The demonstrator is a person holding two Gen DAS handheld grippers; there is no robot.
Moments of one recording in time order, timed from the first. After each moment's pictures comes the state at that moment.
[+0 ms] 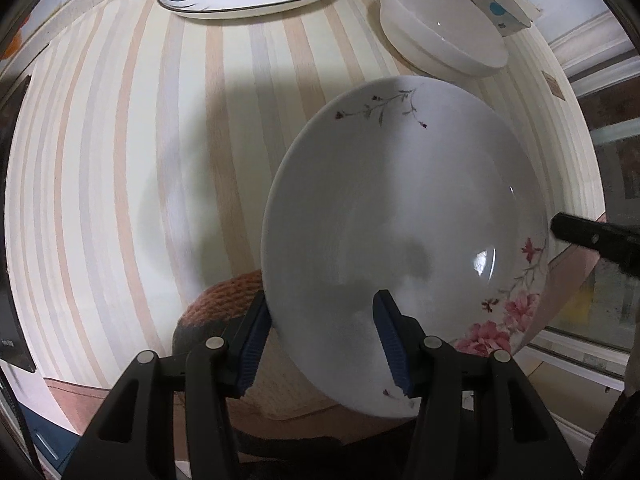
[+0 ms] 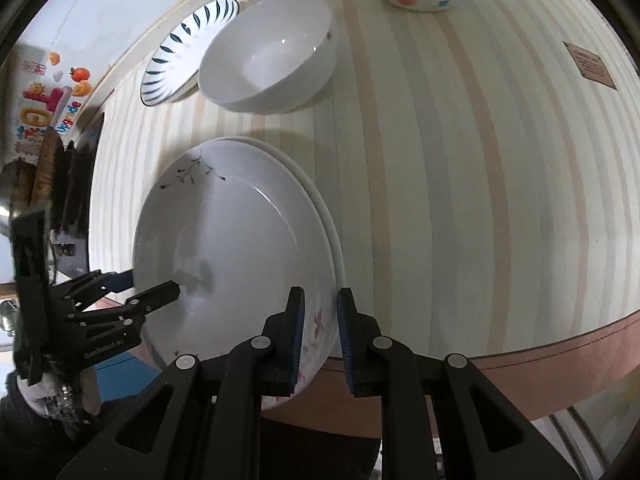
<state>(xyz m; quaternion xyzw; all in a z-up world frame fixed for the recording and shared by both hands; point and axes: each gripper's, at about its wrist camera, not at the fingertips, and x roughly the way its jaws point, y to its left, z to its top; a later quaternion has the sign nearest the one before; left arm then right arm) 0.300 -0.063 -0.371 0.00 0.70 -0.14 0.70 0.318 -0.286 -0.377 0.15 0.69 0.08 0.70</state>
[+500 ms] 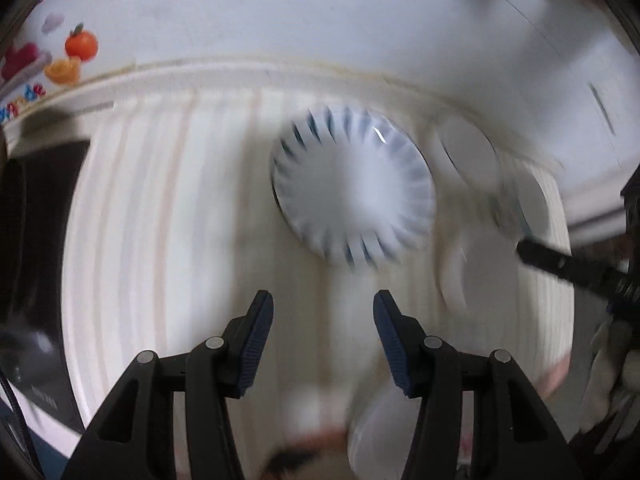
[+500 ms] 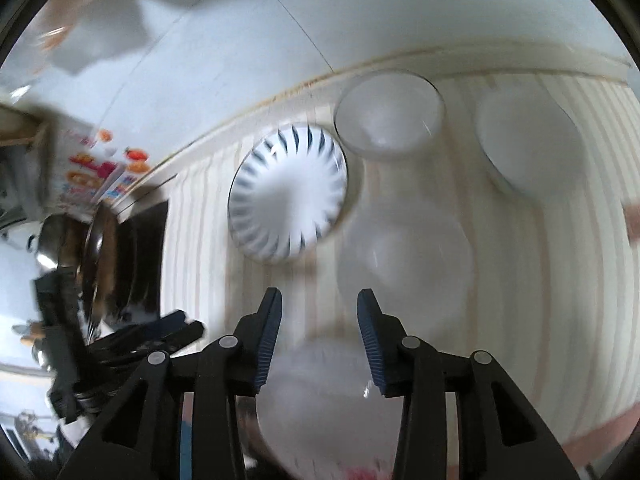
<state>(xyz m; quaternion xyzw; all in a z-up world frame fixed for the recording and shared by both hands) 0.445 0.037 -0.297 -0.11 0.61 -0.08 0.78 0.476 -0.228 -0.300 0.19 0.61 0.12 0.76</state>
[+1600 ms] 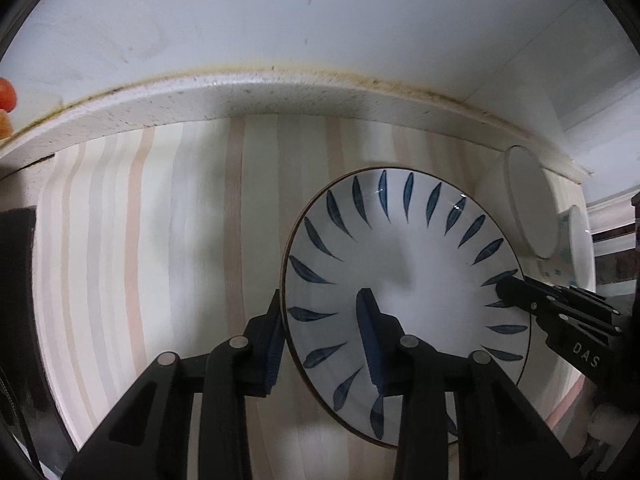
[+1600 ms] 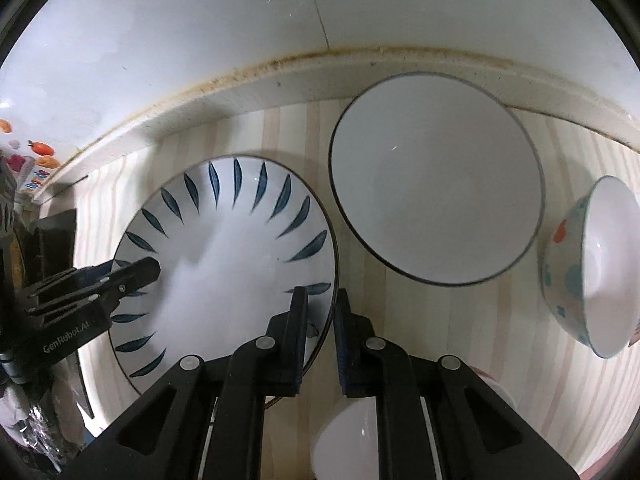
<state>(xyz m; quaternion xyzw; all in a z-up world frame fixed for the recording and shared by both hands) 0.522 0.034 -0.352 -0.08 0.63 -0.08 0.77 0.571 -0.183 -0.381 0.08 0.64 0.06 0.76</state>
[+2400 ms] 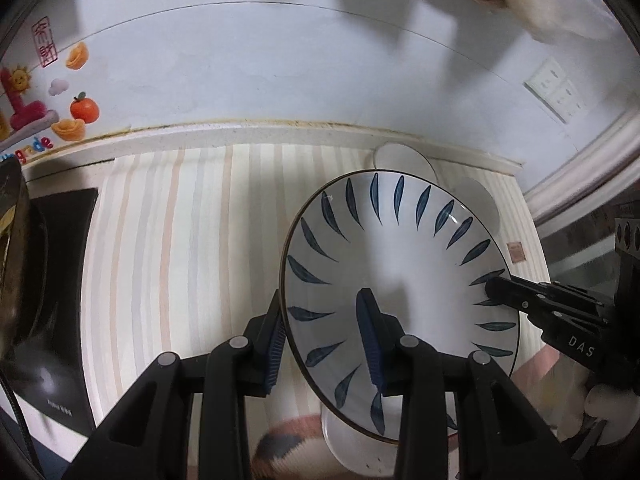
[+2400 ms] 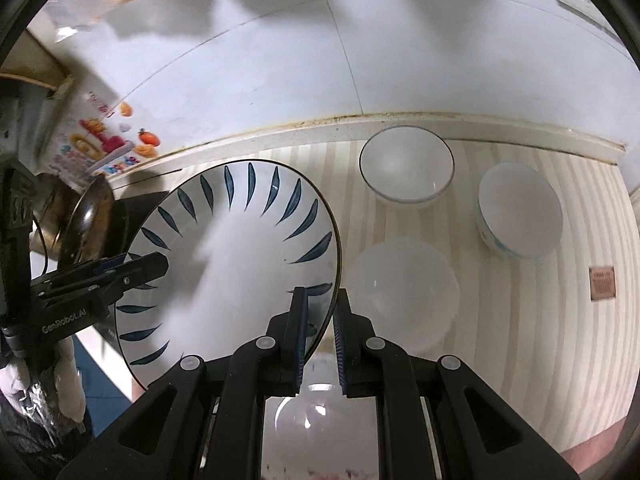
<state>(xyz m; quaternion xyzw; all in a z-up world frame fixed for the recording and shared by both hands) 0.400 -0.001 -0.232 -0.08 0.56 -0.10 0.82 0.420 -0.220 -0.234 0.09 0.56 0.13 0.81</state>
